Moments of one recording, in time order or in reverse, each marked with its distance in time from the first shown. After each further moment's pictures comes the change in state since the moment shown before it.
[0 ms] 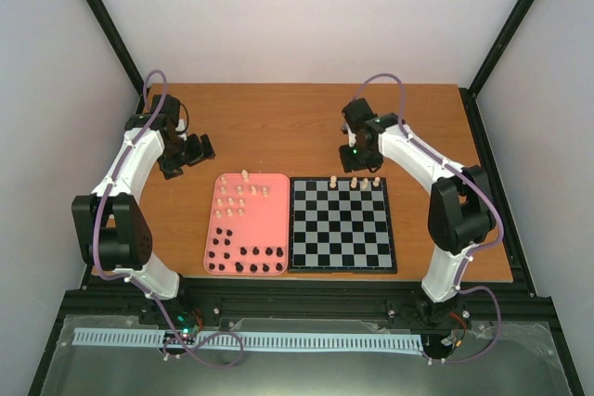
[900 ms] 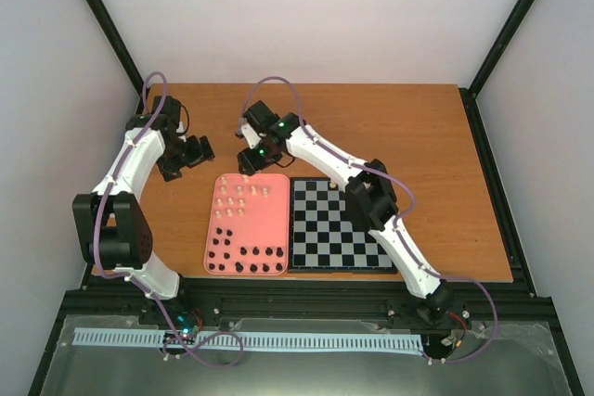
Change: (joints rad) left arm 0.000 0.007 -0.003 -0.016 -0.027 -0.031; right arm 0.357 0.661 0.921 -0.049 -0.314 -0.043
